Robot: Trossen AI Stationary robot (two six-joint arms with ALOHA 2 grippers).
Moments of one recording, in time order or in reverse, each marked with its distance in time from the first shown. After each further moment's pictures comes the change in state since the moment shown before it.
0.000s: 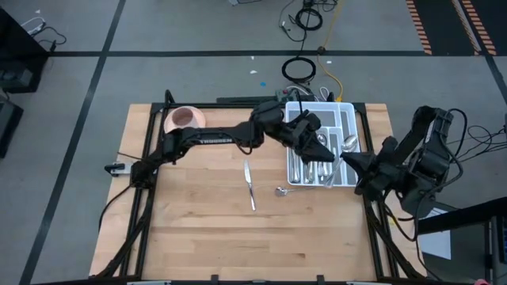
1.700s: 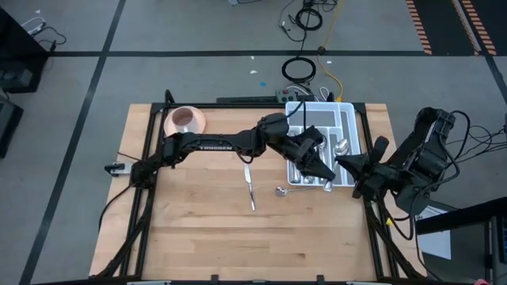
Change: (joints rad) left arm -0.064 0.000 0.000 -0.132 -0.008 0.102; right arm -0.073 0.010 0.000 0.039 -0.133 0.027
